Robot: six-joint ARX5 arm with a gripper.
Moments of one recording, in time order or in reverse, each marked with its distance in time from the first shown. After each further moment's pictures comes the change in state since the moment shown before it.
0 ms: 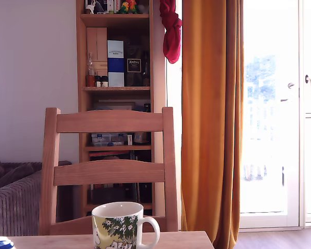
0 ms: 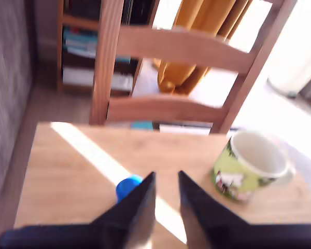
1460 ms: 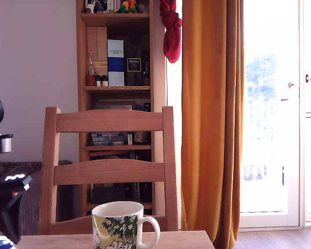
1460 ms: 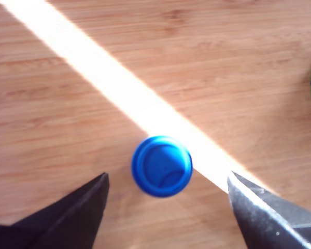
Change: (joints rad) arm -0.111 1.228 0.632 -0.140 -0.097 0.158
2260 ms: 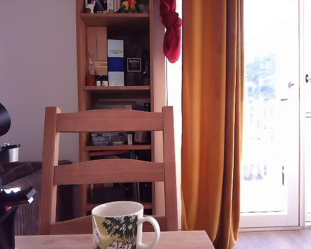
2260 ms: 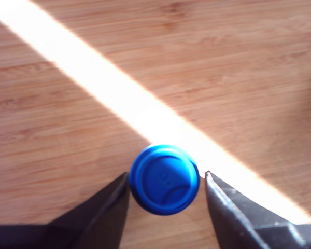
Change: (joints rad) arm -0.012 0.061 0.009 0.047 -0.019 0.036
